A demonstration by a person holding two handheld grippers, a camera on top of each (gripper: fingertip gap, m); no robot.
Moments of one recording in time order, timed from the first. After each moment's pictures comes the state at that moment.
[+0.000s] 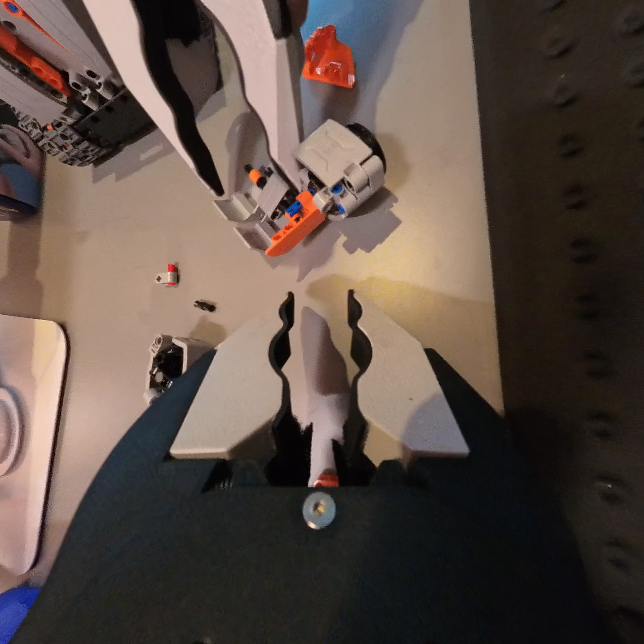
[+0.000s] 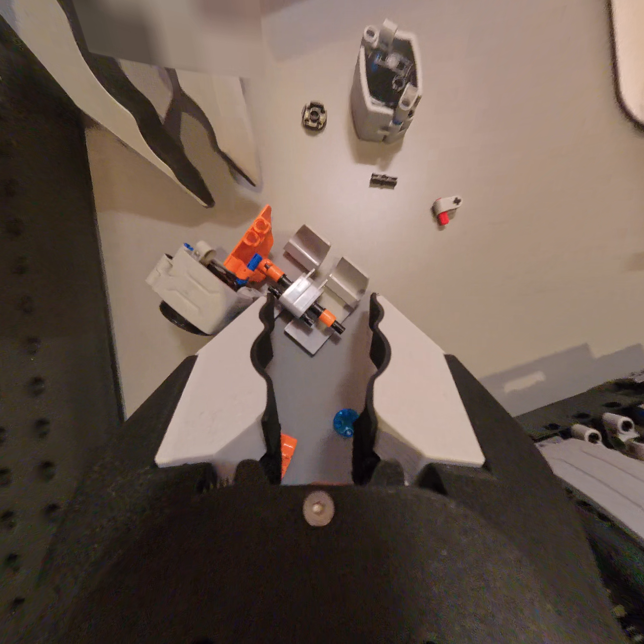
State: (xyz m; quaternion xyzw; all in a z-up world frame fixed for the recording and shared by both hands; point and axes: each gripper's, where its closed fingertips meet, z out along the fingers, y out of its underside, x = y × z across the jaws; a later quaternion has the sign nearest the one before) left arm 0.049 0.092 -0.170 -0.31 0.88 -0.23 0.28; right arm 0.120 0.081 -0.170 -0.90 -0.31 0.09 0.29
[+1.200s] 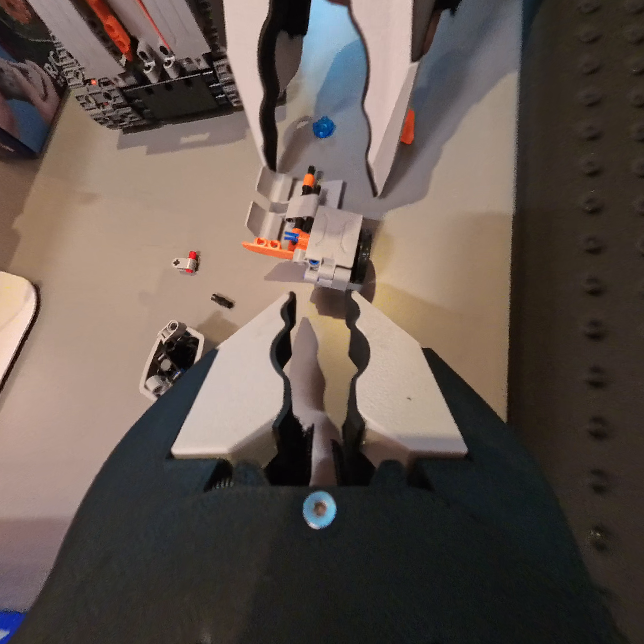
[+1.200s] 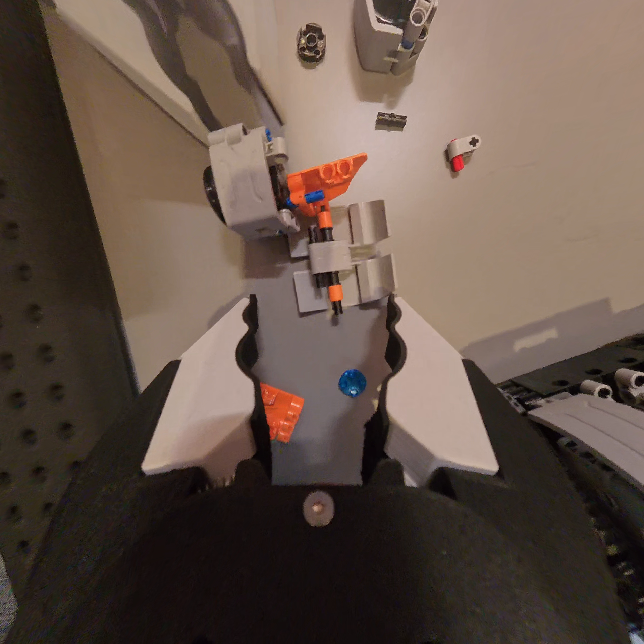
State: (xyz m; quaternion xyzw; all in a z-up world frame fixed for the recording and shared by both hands) left arm 0.068 0.100 -0.158 -0.41 0.82 -0.30 0.26; right arm 0.133 0.063 -0.174 -0.92 -0.30 0.09 0.23
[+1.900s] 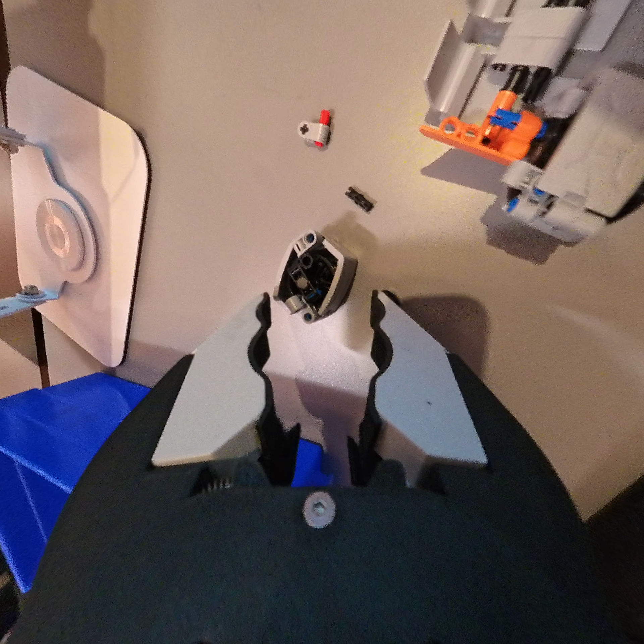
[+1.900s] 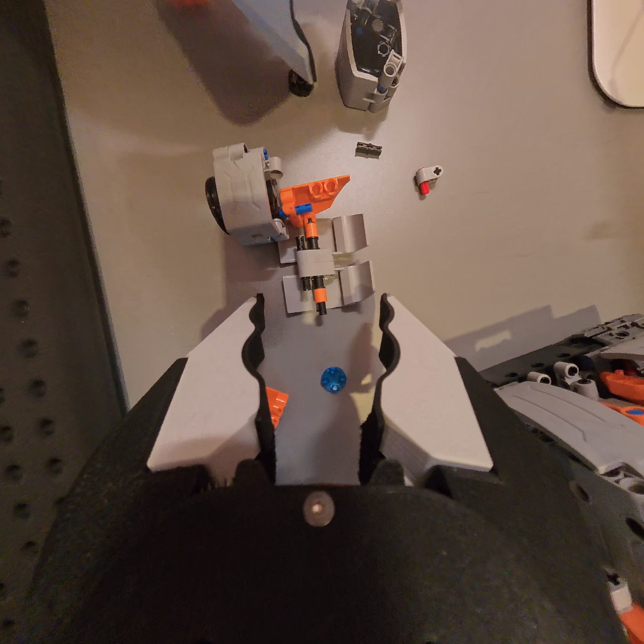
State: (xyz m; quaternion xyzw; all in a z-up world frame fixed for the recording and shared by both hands) left arm 0.071 0.195 -0.165 -0.51 0.83 -0.01 0.24; right arm 0.139 0.069 -0.159 -0.91 -0.32 0.06 0.27
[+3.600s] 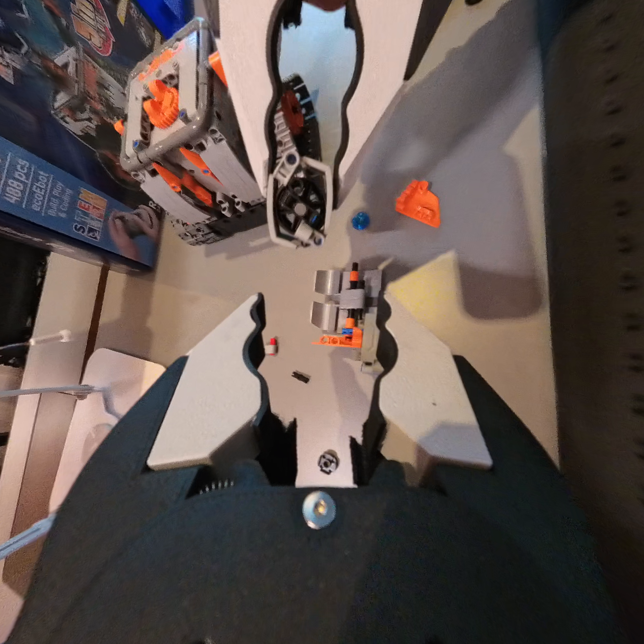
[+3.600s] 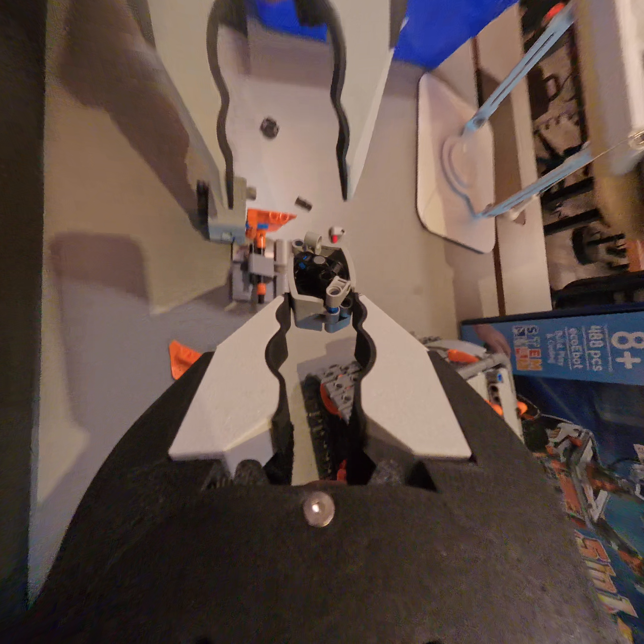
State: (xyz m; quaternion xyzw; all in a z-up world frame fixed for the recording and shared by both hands) left arm 0.115 0.085 -0.096 -0.33 0.85 -0.24 0.32; right arm 0.159 0.064 -0.090 -0.81 -0.42 -0.10 0.39
